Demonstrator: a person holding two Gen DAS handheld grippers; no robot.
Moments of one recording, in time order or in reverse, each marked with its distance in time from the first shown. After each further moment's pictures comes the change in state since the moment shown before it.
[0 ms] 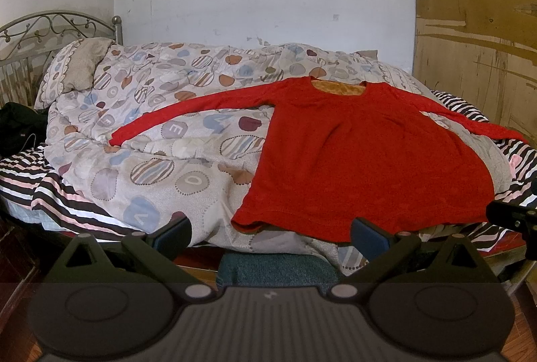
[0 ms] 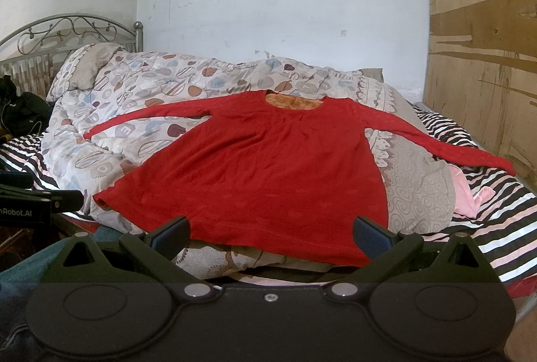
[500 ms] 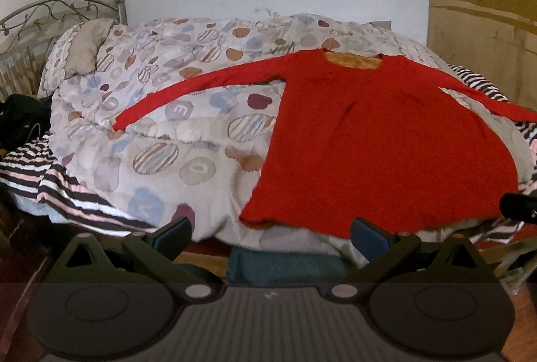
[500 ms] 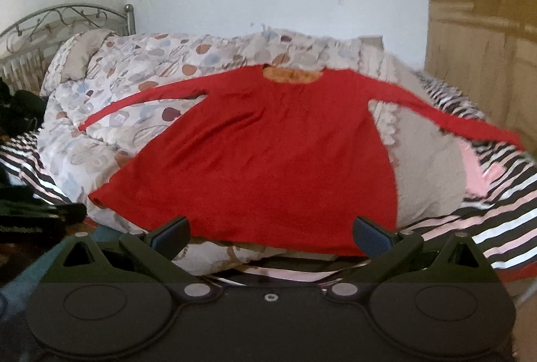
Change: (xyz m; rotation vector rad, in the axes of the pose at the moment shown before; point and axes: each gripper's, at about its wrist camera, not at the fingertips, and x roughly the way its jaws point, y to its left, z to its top) left arm 0.030 0.003 0.021 0.015 0.117 0.055; right arm 0.032 -0.010 0.022 0.083 0.145 0.040
